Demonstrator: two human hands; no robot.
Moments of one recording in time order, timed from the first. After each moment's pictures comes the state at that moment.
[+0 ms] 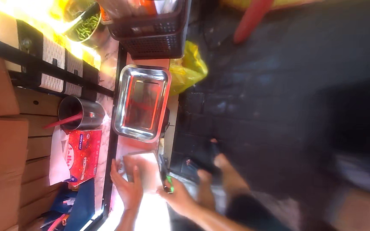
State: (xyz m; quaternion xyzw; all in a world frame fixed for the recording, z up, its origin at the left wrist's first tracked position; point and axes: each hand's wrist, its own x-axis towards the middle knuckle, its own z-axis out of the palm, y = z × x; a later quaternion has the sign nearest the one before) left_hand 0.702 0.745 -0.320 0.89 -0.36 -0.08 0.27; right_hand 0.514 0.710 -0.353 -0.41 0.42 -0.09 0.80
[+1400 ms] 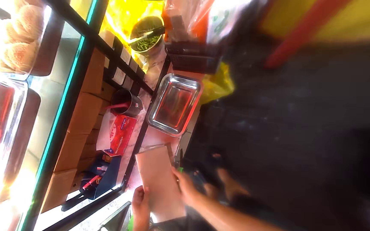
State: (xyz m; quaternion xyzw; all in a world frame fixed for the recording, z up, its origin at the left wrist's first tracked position) left_hand 0.647 0.858 -0.265 0.83 -0.04 -0.27 0.49; right_hand 0.540 0.709 -0.333 -0.16 0.47 -0.09 0.86
